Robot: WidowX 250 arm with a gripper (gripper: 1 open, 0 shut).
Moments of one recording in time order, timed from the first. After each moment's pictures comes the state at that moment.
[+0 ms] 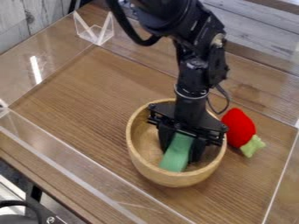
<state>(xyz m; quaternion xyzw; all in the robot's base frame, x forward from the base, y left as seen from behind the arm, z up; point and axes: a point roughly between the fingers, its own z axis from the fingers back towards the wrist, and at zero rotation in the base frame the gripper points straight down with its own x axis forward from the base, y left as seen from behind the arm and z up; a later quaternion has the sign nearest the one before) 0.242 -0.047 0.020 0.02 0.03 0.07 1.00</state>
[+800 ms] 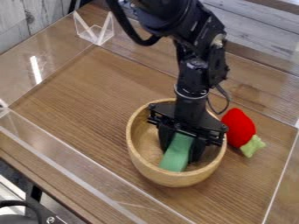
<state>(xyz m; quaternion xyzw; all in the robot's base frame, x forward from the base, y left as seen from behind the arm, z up) 0.240 -0.044 0.020 0.03 0.03 0.07 1.00</state>
